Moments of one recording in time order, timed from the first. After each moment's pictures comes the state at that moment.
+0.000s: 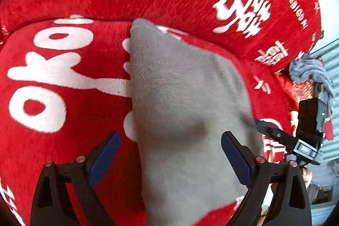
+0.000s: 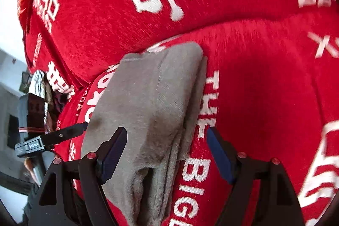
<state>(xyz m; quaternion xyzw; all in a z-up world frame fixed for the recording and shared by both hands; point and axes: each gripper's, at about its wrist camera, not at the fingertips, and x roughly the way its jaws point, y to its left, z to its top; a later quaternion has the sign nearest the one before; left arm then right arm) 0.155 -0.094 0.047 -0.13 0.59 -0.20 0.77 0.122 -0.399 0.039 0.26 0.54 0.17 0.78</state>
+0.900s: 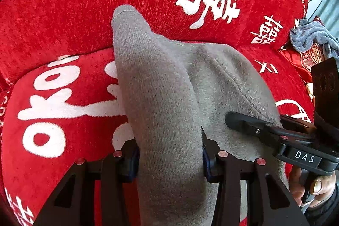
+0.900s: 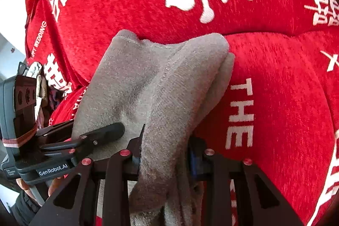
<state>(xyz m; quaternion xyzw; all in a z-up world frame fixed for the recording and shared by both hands) 0.123 -0.151 0.074 0.01 0.52 -0.21 0.83 0.110 -0.324 0.061 0.18 0.49 0.16 0.83</state>
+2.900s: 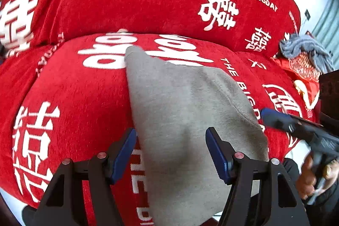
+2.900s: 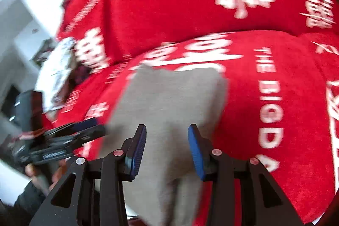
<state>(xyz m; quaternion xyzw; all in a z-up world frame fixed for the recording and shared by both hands) -0.061 -0.030 0.097 -0.03 0.46 -0.16 0.87 -0.071 -0.254 0.105 0.15 0.45 0.27 0.84</state>
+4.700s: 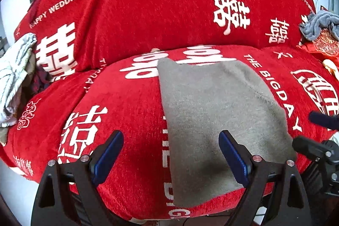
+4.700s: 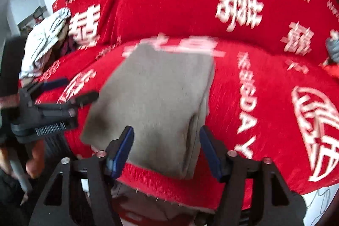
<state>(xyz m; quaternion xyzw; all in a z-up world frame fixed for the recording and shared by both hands) -0.143 -0.042 0.105 0.08 0.39 -0.04 0.92 -0.177 -0.222 0.110 0.00 0.40 0.12 0.91</state>
